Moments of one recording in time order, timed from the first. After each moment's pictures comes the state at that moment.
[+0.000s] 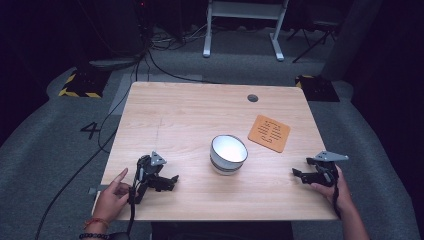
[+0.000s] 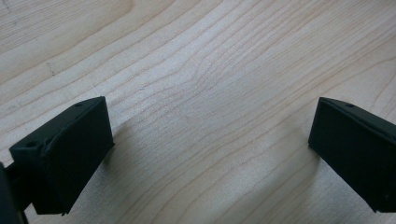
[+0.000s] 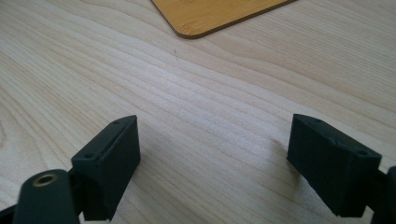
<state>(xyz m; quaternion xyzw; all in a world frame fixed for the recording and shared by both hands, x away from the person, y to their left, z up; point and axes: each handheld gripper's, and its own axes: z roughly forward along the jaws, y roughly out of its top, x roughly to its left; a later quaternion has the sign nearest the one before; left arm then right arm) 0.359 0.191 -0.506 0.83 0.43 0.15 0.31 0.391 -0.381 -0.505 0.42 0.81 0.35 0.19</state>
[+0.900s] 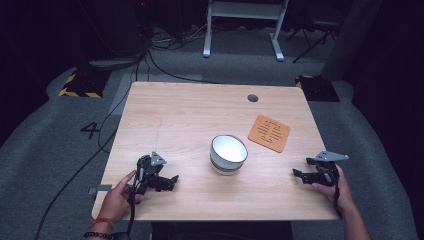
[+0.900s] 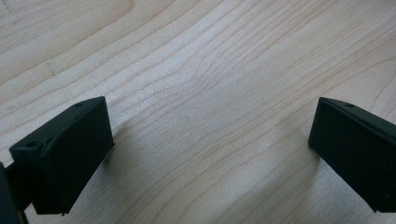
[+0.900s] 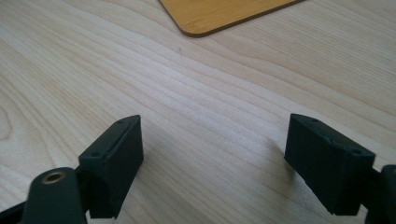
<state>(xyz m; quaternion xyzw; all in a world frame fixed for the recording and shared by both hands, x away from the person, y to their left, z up) 0.359 0.191 -0.506 0.83 0.43 0.15 0.31 0.391 -0.381 -0.502 0.41 0.82 0.35 0.19</state>
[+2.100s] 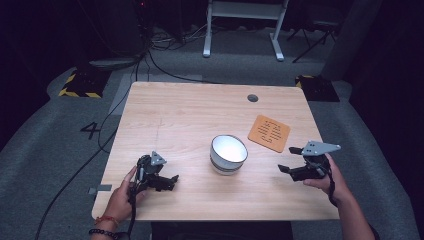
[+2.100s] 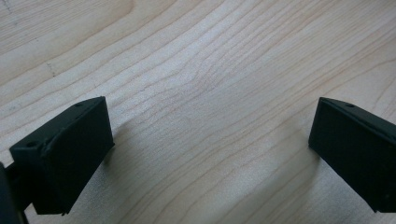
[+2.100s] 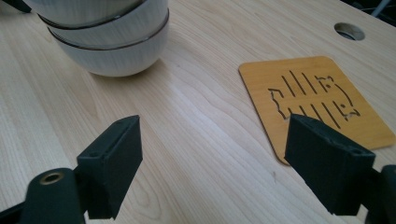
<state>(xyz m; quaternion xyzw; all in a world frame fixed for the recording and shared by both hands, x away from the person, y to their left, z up) 0.360 0.191 -0.506 0.83 0.43 0.15 0.31 0.380 -0.312 -0.426 0.27 0.86 0.40 0.18</state>
